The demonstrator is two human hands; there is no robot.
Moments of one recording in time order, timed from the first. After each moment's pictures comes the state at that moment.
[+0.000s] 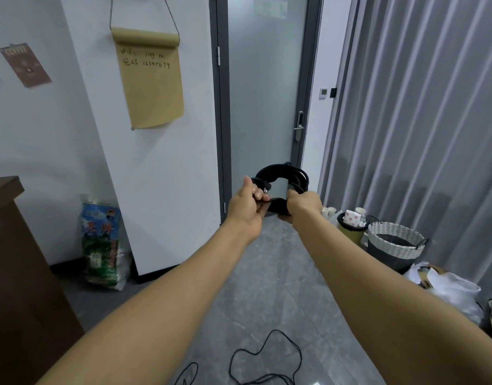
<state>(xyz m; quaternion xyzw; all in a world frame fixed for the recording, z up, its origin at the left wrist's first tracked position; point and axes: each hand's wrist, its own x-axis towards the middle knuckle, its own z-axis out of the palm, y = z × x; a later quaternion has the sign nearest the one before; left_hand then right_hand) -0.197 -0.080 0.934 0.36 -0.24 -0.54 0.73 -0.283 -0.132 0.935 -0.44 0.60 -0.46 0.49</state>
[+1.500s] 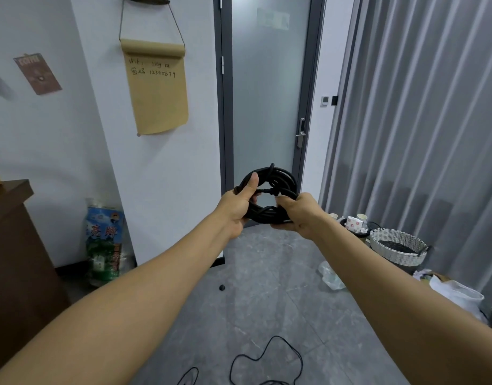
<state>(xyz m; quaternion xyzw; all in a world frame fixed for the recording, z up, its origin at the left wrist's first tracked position) -0.174 -0.062 0.950 0.49 -0.33 -0.50 0.63 -0.299 -0.107 0.946 -0.54 0.48 -0.40 0.56</state>
